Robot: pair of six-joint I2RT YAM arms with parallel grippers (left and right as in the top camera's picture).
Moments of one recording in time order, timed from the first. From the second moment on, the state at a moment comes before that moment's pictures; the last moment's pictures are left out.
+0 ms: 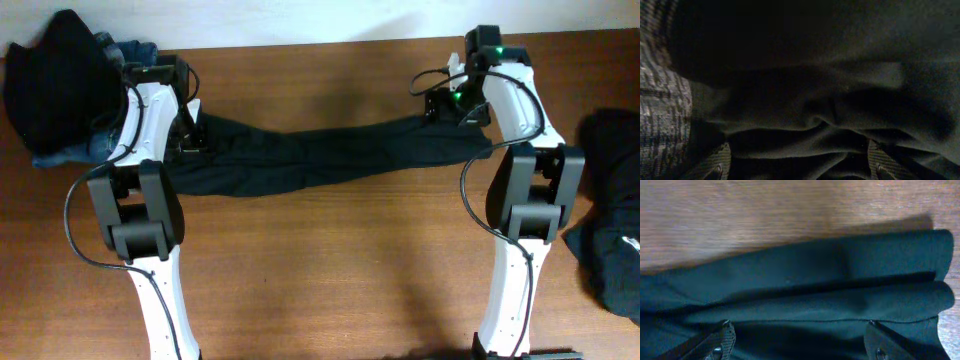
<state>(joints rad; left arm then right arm) 0.03 2.44 2.12 -1.27 -0.08 0.02 -0.08 2.41 2.11 -1.09 -0.14 -0.03</state>
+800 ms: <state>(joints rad) 0.03 2.44 2.12 -1.29 -0.08 0.02 -0.08 2.43 2.03 -1.07 0.01 0.00</state>
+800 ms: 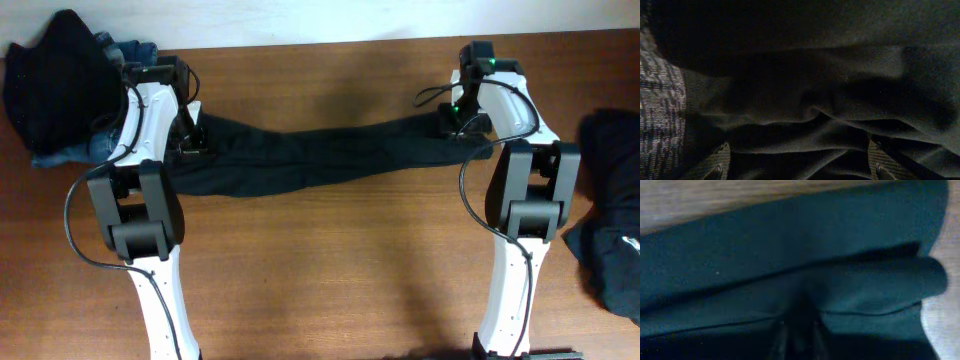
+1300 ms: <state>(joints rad) 0.03 2.44 2.12 -1.29 -0.07 0.02 -0.18 2.43 2.03 -1.13 0.12 0.03</state>
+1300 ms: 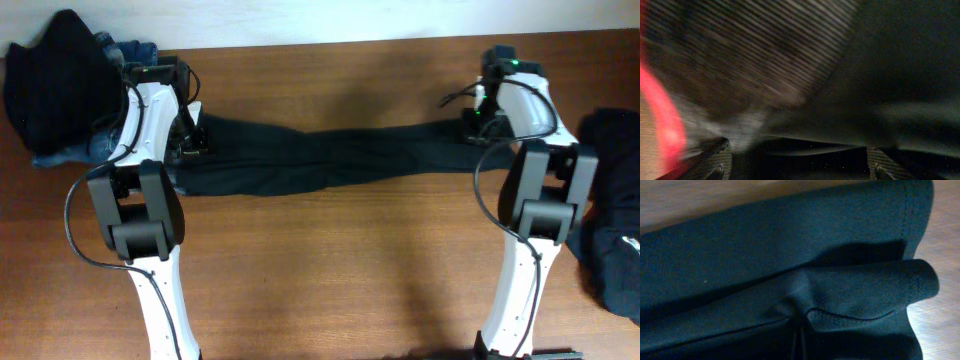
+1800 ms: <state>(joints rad) 0.03 2.44 2.12 -1.29 -0.07 0.02 -0.22 2.43 2.03 -1.17 0.17 0.13</state>
